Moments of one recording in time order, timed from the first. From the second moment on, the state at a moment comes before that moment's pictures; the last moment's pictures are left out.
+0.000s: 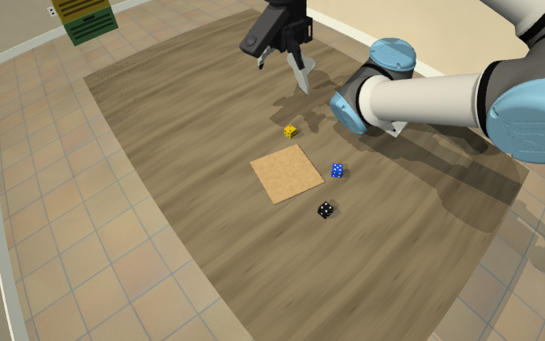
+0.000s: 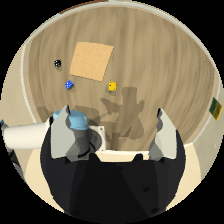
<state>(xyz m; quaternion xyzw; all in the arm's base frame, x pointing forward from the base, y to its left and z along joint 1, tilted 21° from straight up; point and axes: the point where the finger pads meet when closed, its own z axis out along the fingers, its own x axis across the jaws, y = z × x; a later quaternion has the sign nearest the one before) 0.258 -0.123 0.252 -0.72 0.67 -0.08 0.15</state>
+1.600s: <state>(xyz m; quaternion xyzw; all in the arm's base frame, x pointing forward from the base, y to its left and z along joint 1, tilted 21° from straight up) 0.279 -0.107 0.214 -0.71 0.68 -0.11 0.14</state>
